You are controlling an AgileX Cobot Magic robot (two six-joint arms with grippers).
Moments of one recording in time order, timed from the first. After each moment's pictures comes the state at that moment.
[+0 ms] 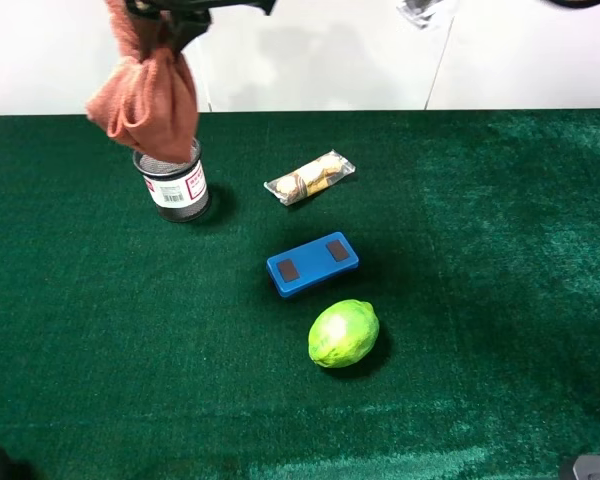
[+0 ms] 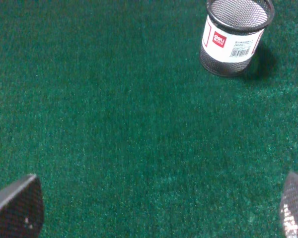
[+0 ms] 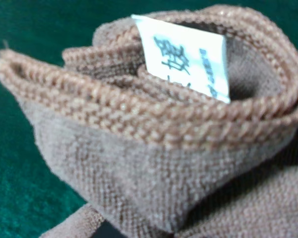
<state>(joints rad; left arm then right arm) 0.00 -0.01 -0.50 0.00 1.06 0.04 0.93 2.19 -2.30 0.13 1.22 0.44</state>
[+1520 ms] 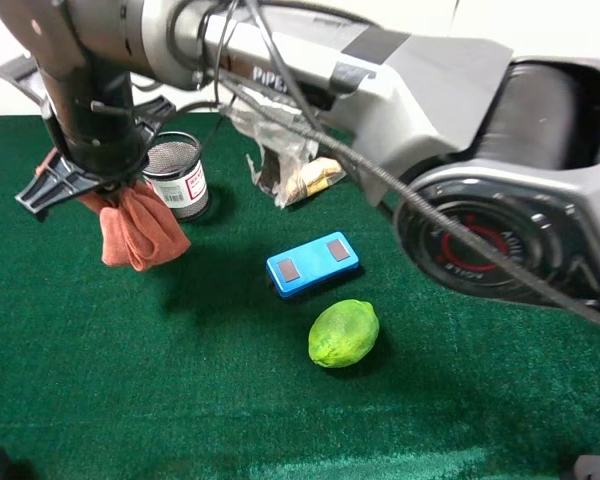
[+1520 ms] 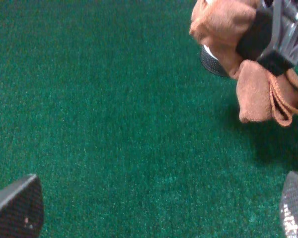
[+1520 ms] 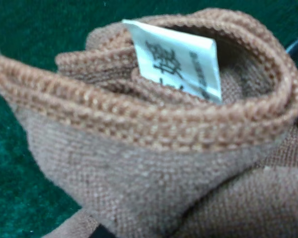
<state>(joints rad) 0.00 -0.01 -0.50 0.01 1.06 0.04 1.11 2.47 -2.34 -0.04 1.13 0.02</state>
